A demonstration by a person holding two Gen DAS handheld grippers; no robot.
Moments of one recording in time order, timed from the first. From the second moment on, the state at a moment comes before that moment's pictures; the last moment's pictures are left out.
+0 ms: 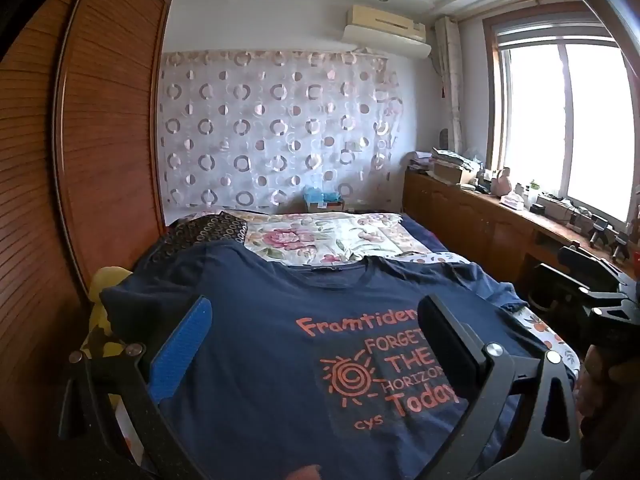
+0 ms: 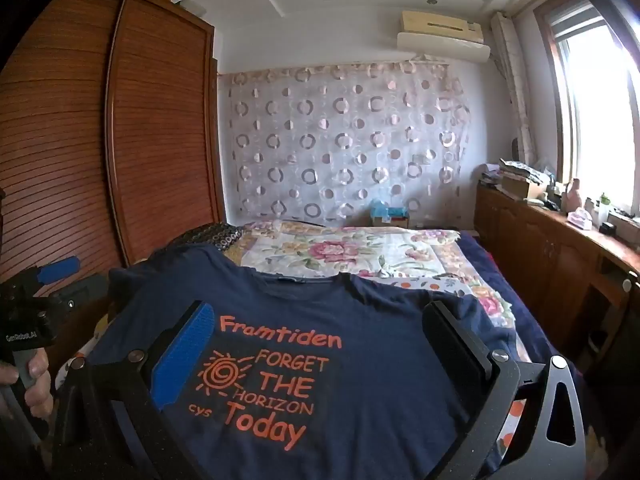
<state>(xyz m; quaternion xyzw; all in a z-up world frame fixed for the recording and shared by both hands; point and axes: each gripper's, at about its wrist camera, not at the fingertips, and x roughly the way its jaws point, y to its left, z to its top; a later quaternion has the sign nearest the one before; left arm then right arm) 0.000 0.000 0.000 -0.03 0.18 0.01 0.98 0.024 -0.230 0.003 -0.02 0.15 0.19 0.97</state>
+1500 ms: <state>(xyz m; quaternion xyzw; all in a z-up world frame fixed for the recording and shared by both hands) -0.009 0.006 0.025 -0.02 0.17 0.01 0.99 0.024 -0.230 0.002 -0.01 0.15 0.19 0.97</state>
